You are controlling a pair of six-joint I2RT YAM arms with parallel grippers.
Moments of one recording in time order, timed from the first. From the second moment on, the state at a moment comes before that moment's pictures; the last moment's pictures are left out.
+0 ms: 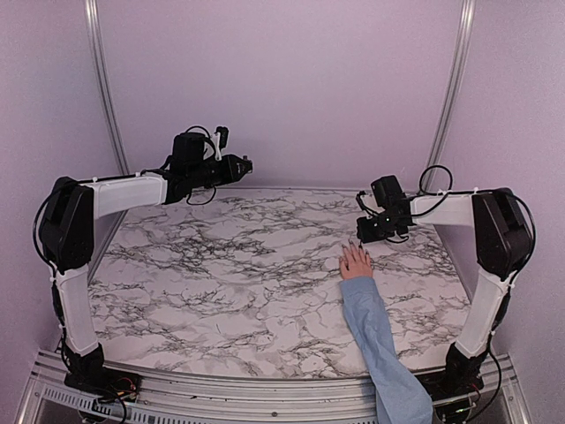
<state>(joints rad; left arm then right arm) -0.47 1.98 1.56 0.16 0.30 -0.47 0.33 1.87 1.23 -0.30 -0.01 0.07</state>
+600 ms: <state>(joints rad) -0.47 1.98 1.56 0.16 0.30 -0.47 0.33 1.87 1.27 -0.30 -0.02 0.07</state>
